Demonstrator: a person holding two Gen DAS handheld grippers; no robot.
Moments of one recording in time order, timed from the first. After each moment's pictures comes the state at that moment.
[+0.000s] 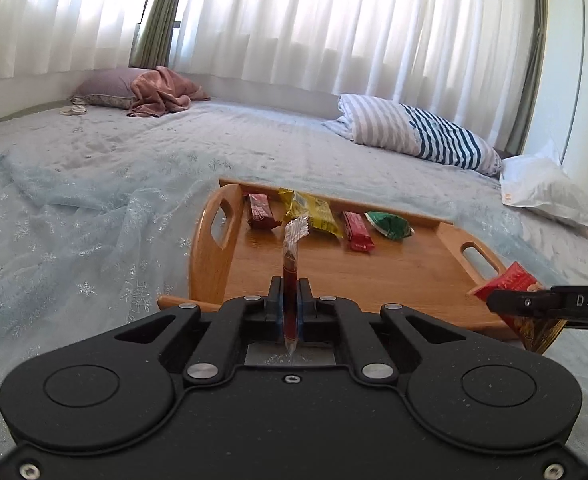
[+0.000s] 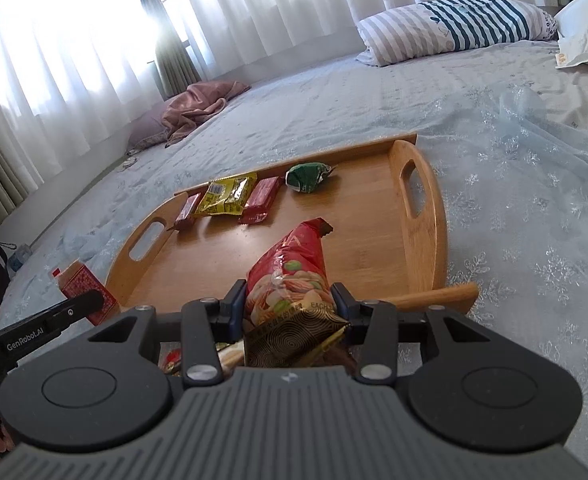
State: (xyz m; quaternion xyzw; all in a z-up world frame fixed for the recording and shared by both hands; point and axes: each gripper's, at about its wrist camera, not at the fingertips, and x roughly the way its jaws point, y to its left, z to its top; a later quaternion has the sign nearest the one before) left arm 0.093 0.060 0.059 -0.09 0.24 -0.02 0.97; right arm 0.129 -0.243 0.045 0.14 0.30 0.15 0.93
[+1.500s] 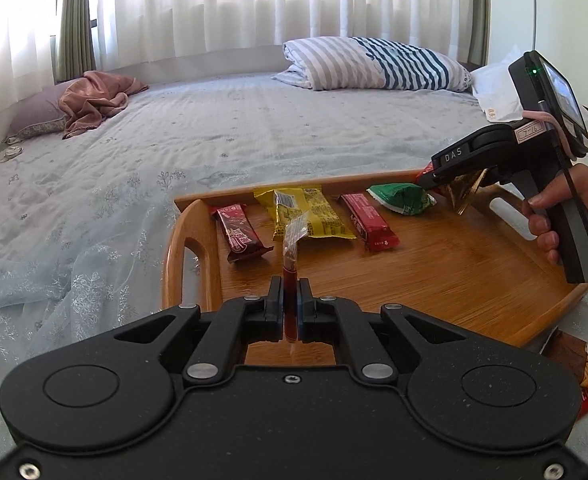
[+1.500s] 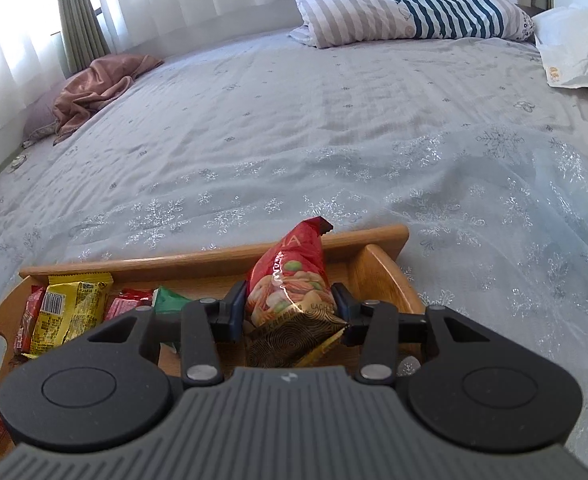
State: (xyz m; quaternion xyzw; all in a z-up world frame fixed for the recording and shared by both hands) left arm 0.212 0.054 0.055 0.04 0.30 -0.10 0.95; right arm 0.352 -0.224 0.033 0.08 0.36 0.04 0.93
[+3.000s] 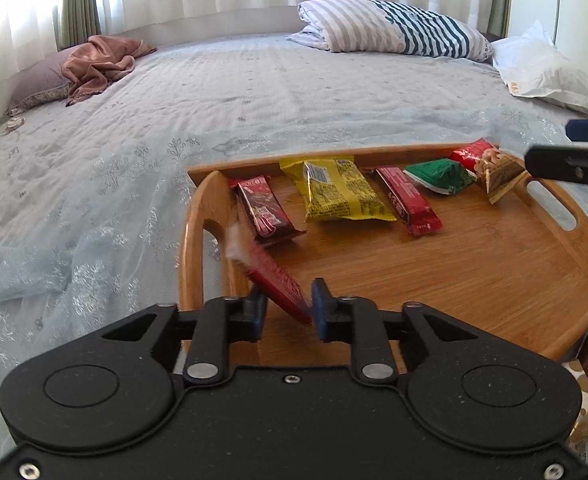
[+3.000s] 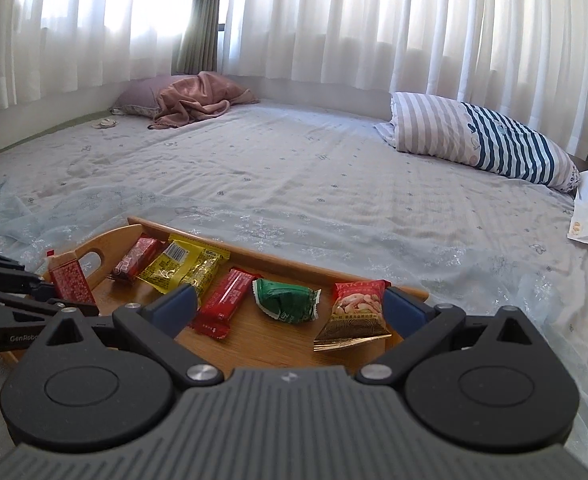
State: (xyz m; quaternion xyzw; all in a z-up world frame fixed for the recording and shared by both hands) left arm 0.253 0.067 0.046 0.04 0.36 -0.08 0.93; right arm 0.230 -0.175 0.094 -0.08 0.24 0.13 0.96
